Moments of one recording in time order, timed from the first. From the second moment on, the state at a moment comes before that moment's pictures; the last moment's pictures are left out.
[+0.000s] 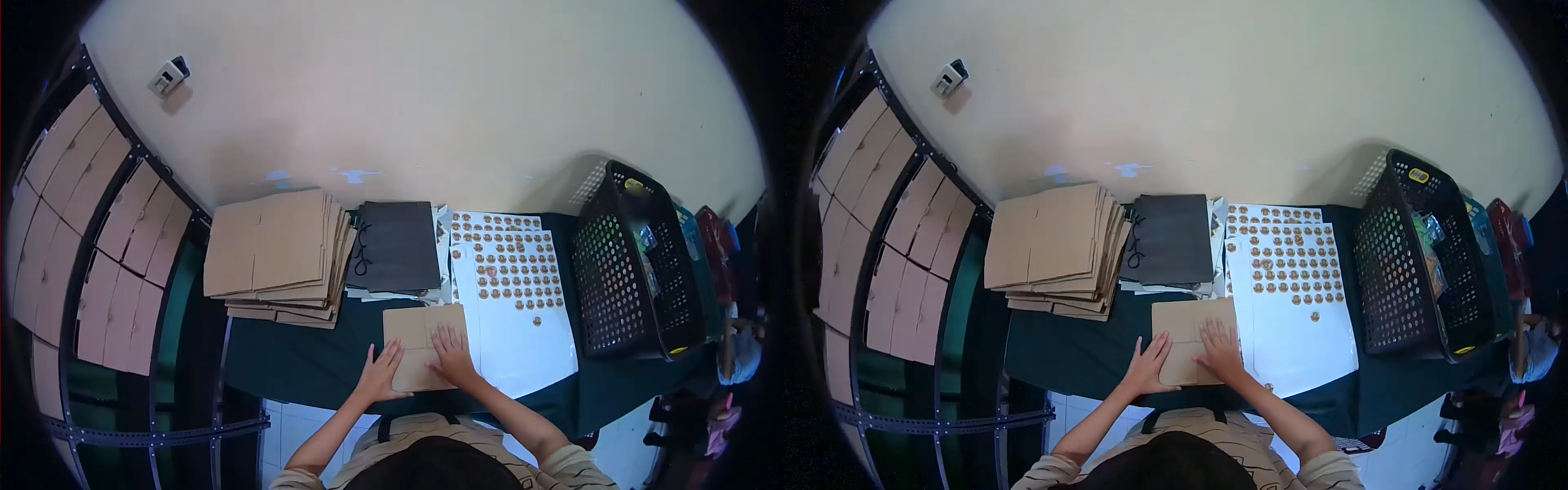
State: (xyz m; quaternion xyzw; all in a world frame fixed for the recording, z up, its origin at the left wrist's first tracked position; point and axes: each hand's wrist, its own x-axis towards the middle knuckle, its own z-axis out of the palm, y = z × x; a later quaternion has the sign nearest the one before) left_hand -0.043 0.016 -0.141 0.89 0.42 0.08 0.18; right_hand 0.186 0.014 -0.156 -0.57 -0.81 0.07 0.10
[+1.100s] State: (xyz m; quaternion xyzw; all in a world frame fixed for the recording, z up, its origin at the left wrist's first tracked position) left_hand 0.022 0.042 -0.156 0.87 0.46 0.15 0.14; right_hand 0.231 0.032 -0.169 -0.45 -0.69 0.47 0.33
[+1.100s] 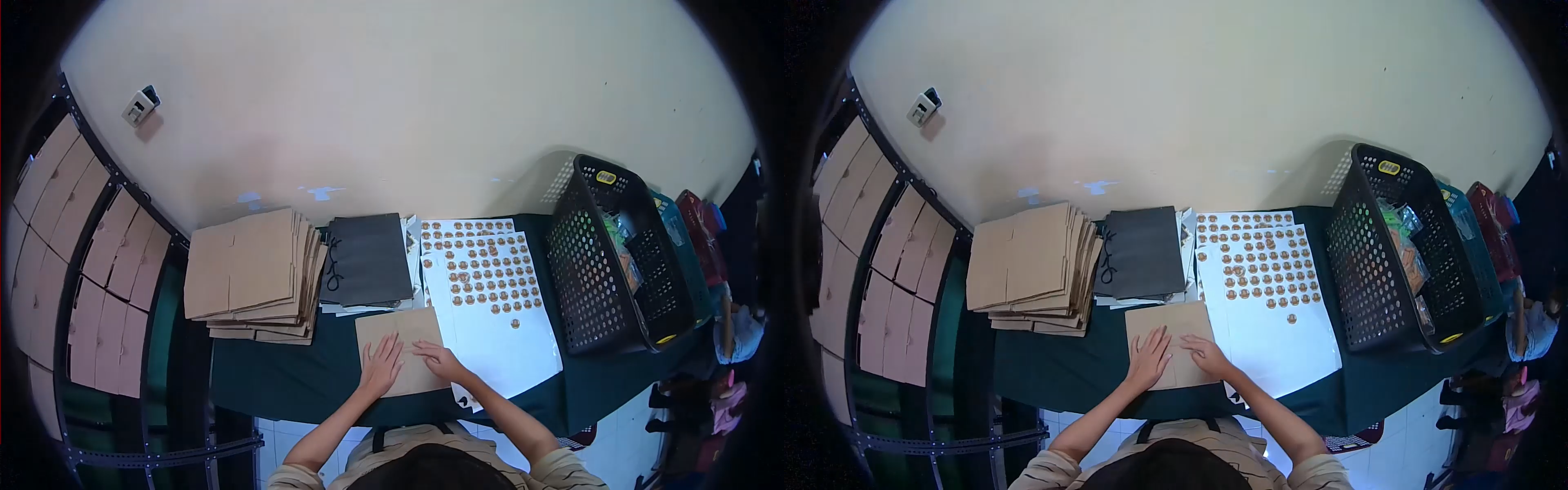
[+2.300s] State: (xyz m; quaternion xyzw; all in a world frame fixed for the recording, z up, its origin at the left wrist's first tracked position) left_hand 0.032 0.040 -0.146 0.84 0.49 0.20 0.16; right_hand 0.417 0.086 -0.246 -0.77 -0.62 0.02 0.14
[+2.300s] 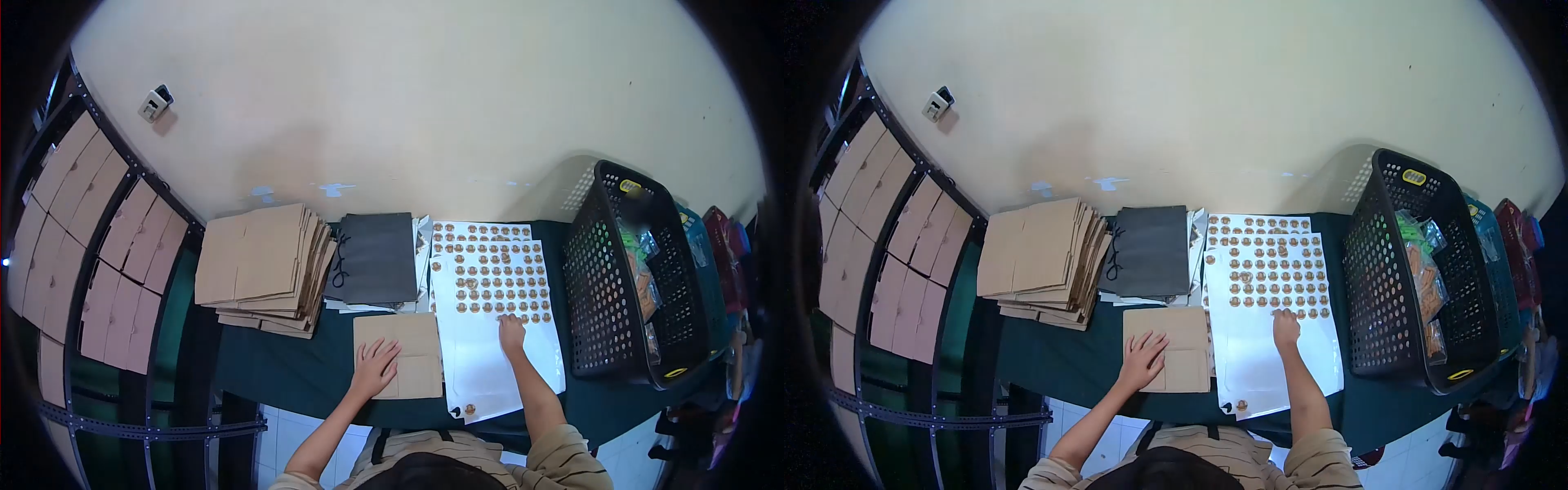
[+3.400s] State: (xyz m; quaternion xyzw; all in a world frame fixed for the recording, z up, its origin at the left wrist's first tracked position) left_hand 0.026 0.044 -0.150 0.83 0.48 0.21 0.19; right_hand 0.195 0.037 -0.159 -0.57 -0.36 0.57 0.46
